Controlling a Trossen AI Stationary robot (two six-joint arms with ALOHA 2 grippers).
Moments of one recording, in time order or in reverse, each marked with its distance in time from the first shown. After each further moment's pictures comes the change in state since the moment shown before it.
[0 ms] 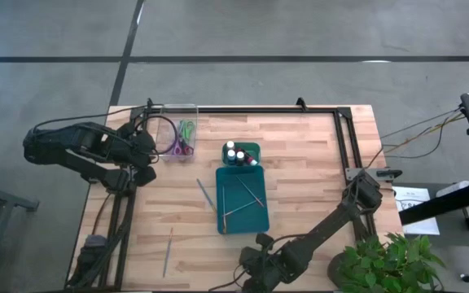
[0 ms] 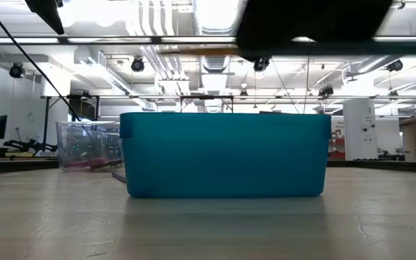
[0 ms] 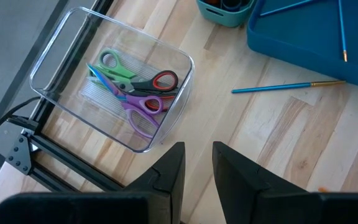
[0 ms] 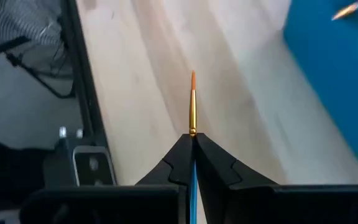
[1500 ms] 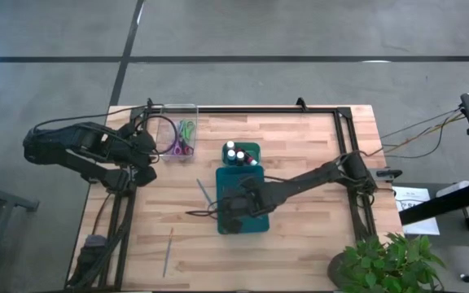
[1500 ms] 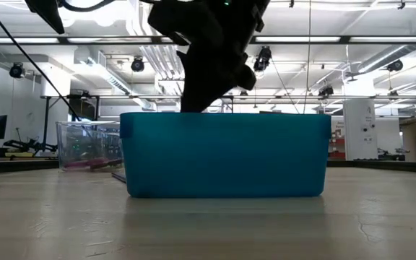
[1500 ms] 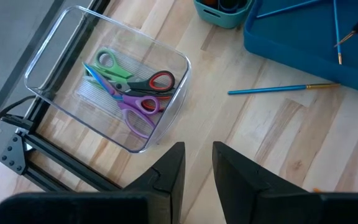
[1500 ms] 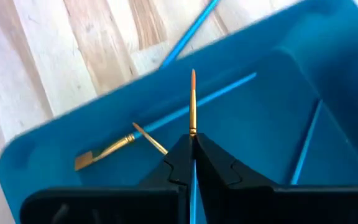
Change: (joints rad) left arm -0.001 0.000 0.000 0.009 0.010 -0.011; right arm -0.404 -0.061 -0.042 -0.085 -0.053 -0.347
